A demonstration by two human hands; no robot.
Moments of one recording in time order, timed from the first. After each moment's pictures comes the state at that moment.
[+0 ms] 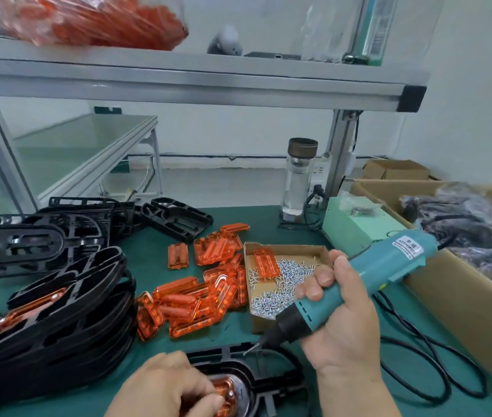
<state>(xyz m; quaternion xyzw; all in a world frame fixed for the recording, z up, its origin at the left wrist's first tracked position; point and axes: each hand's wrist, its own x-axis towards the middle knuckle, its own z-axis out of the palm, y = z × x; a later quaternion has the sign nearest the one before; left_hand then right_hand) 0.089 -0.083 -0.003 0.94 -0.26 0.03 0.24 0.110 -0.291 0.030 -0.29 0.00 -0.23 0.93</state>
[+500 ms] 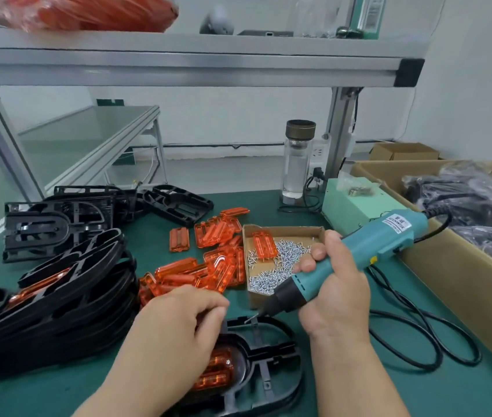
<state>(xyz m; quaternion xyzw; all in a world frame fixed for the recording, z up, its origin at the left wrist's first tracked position) 0.089 -0.109 0.033 0.93 -0.20 0.12 0.30 0.118 -0.295 0.026 -0.29 0.09 -0.26 0.92</state>
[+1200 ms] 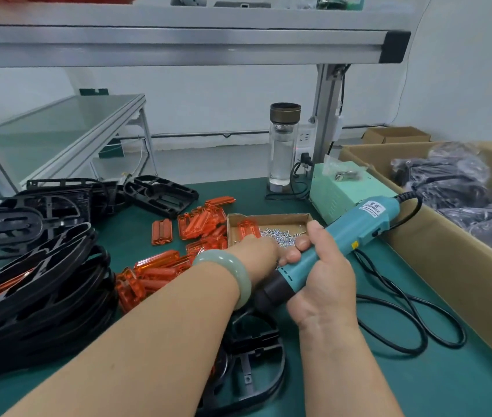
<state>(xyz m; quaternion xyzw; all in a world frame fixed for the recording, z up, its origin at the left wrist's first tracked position) 0.204 -0.250 0.028 0.94 -0.30 -0.18 -0.02 0.121 -0.306 0.025 -0.27 0.14 -0.21 0.93</state>
